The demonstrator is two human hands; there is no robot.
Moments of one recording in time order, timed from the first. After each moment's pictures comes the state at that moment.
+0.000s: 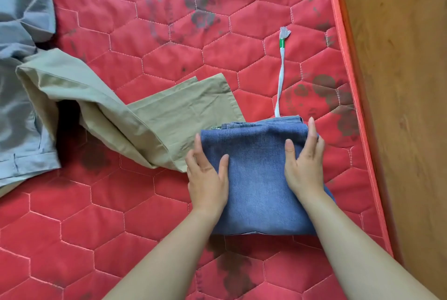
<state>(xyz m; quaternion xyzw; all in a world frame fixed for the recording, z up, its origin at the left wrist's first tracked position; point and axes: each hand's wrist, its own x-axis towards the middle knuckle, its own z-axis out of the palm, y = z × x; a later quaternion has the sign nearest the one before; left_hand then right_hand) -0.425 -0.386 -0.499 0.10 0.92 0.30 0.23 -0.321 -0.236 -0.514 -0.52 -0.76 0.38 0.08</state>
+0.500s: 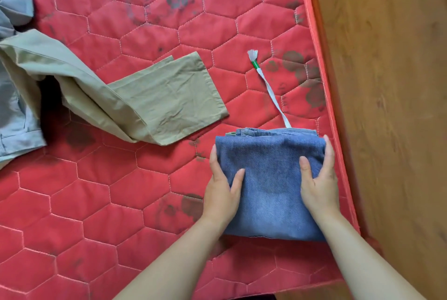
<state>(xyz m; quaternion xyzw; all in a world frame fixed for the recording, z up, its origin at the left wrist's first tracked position) -0.322 -0.393 -0.478 0.12 0.85 0.34 0.38 -0.193 -0.247 -0.483 -0.53 -0.73 0.41 0.13</state>
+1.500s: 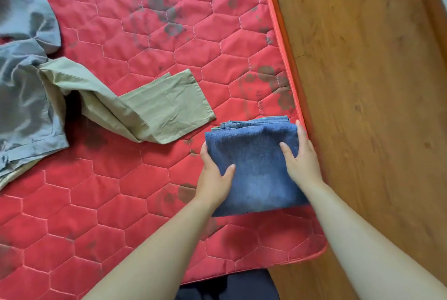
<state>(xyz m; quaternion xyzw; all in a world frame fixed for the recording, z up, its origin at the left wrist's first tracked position) -0.322 -0.381 -0.402 0.11 0.83 0.34 0.44 -0.193 -0.215 -0.425 -0.51 -0.75 0.43 0.02</state>
